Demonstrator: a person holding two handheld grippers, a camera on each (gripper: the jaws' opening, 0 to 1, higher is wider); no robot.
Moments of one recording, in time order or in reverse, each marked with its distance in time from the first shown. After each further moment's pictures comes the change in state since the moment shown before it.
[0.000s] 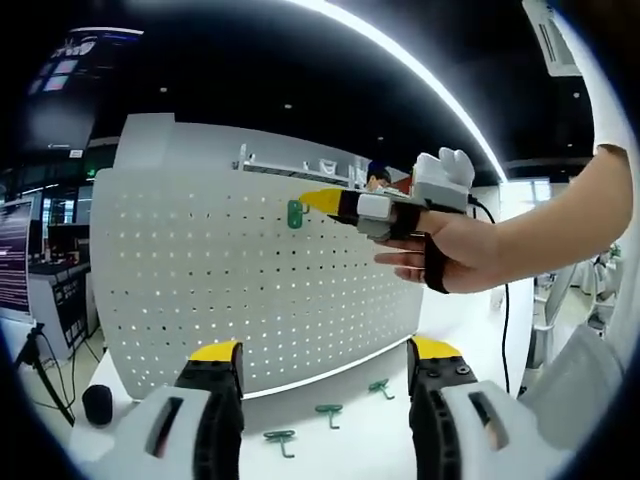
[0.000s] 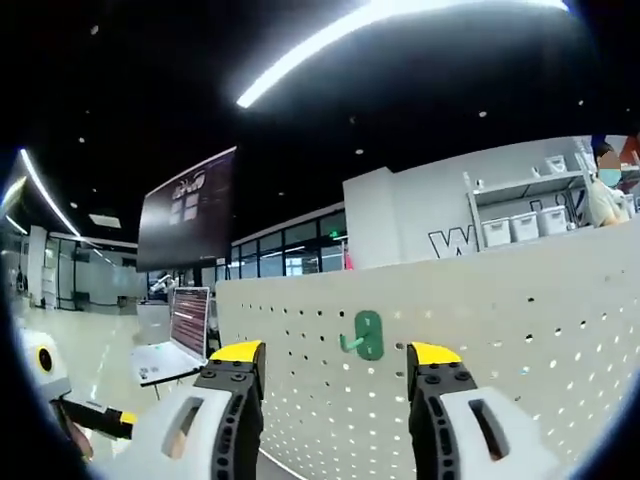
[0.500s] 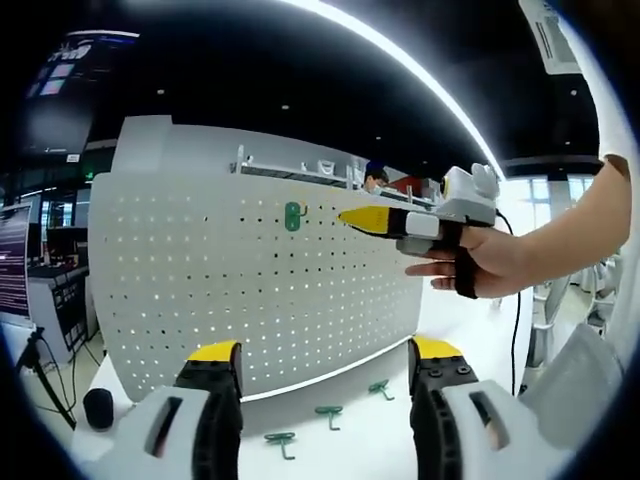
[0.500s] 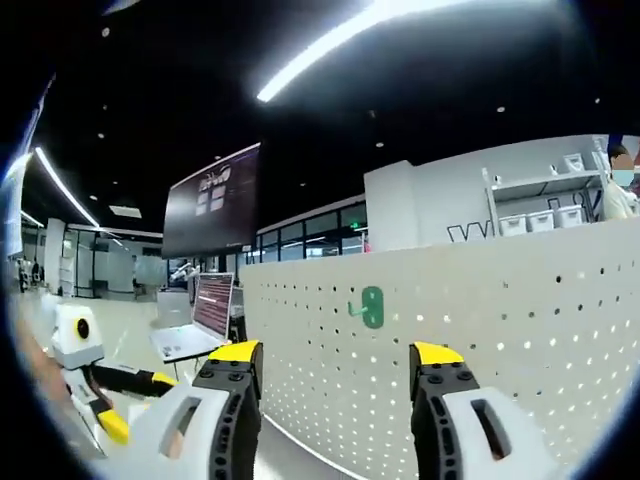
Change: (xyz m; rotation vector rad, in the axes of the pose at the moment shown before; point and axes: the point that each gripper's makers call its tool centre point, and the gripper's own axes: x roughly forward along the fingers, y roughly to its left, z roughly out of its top) left arm 0.001 -0.001 0.003 0.007 -0.003 -0.005; right arm -0.058 0.005 -0.013 -0.031 0.056 0.103
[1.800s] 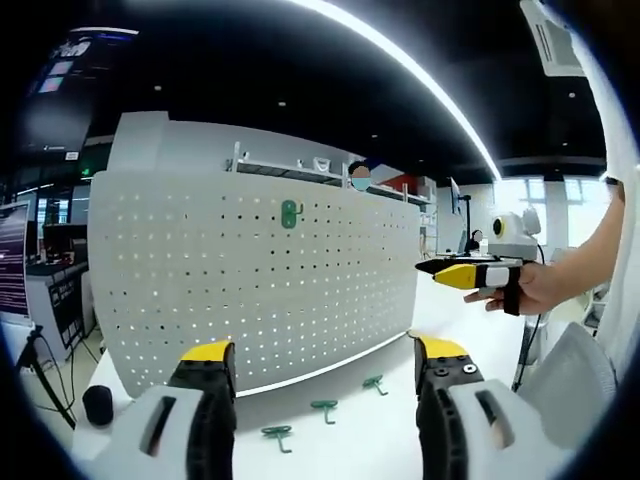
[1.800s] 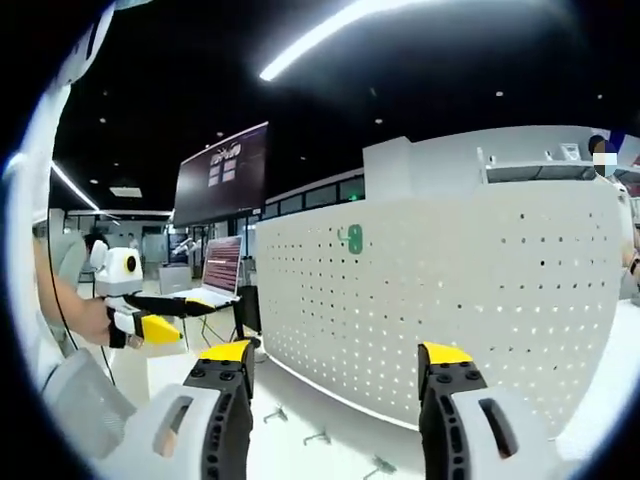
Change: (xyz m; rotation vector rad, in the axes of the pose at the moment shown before) left arm -0.010 -0.002 -0.002 -0.005 0.017 -0.020; right arm -0.108 -0.007 -0.050 -0.016 0.120 -0.021
